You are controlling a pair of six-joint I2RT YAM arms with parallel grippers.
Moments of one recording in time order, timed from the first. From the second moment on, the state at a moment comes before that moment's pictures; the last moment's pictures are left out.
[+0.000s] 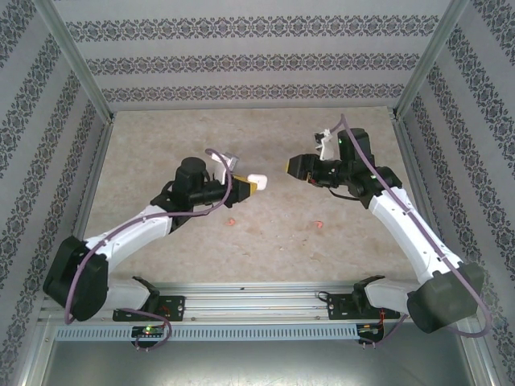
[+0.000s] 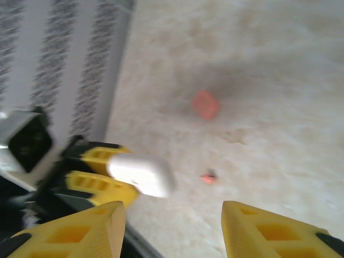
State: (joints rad) left arm -0.51 1.34 0.81 0.15 0.55 -0.37; right arm 0.29 1.22 1.10 -0.56 -0.61 0.63
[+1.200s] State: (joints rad) left arm -0.50 2.15 1.38 0.06 0.30 -0.32; right arm 0.22 1.20 0.77 -0.60 -0.54 0.68
